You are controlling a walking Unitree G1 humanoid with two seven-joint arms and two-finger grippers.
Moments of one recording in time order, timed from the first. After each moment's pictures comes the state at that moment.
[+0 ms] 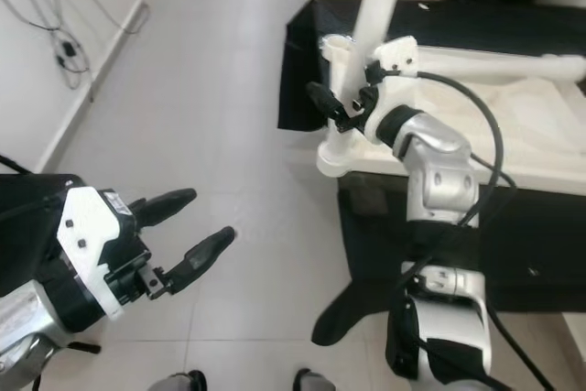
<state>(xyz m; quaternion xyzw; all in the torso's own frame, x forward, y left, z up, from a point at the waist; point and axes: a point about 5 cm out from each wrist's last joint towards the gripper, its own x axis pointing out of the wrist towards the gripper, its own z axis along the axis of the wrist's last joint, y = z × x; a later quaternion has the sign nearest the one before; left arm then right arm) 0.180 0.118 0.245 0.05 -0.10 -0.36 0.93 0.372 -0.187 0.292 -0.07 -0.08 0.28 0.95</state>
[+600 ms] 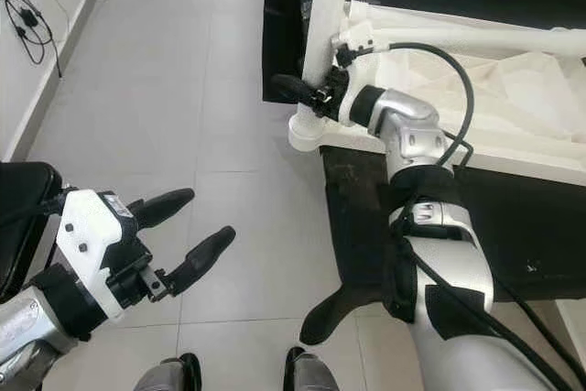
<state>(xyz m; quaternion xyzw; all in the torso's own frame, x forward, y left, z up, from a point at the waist) 0.173 0.115 0.241 0.04 -0.08 -0.35 0.93 0.398 -0.175 0.286 -0.06 -0.06 0.38 0.92</state>
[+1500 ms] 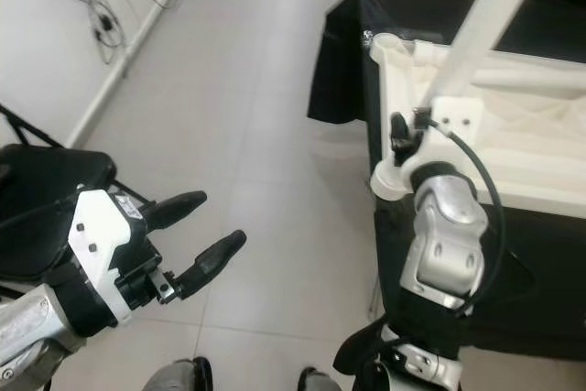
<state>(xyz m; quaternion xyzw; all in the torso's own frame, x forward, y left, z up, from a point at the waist) 0.177 0.109 0.242 0.04 -0.09 -0.38 0.92 0.315 -0.228 0.242 -0.02 -0.05 -0.08 1.00</state>
